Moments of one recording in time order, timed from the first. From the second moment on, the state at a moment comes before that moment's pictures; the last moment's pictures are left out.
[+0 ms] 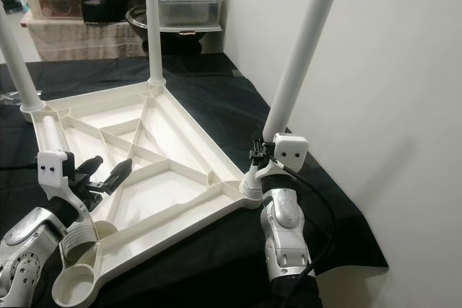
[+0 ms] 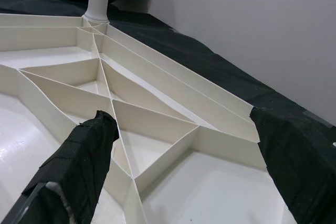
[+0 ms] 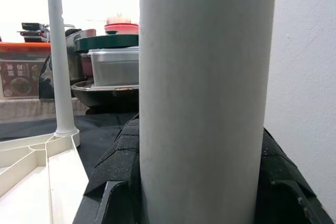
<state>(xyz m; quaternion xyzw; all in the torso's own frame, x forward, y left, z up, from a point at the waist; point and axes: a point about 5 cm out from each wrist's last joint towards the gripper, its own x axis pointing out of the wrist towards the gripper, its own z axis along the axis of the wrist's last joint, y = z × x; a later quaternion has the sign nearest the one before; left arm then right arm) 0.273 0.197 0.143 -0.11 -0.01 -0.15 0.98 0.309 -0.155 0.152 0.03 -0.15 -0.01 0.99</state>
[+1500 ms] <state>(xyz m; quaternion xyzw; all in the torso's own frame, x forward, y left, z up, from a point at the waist) 0.275 0.197 0.137 -0.12 0.00 -0.16 0.98 0.303 -0.155 0.166 0.03 -0.16 -0.01 0.99</state>
